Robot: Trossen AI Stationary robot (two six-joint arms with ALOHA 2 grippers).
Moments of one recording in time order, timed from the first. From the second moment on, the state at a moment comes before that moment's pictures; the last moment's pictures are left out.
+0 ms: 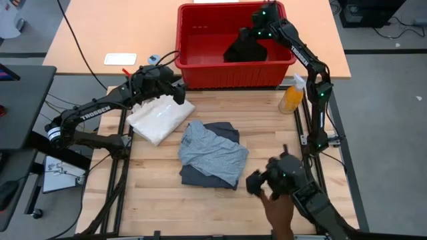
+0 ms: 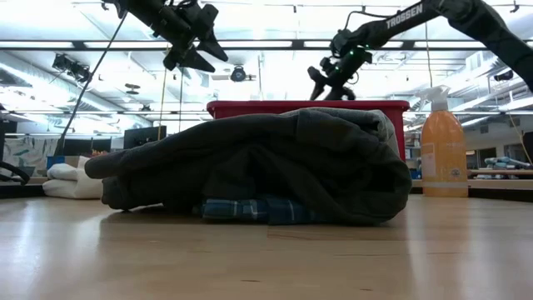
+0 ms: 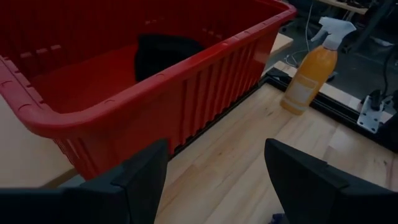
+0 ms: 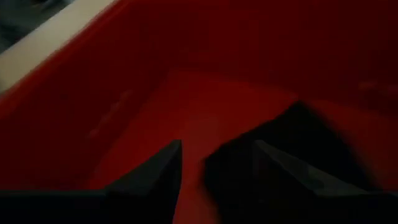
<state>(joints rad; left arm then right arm) 0.55 1.16 1.06 -0.27 -0.10 -0.19 -1.04 2.08 2.18 -0.66 -0.19 0.21</state>
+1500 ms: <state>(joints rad) -0.30 1.21 0.69 -0.06 -0.15 -0.34 -0.17 1.79 2.04 -1.25 -0.32 0.43</state>
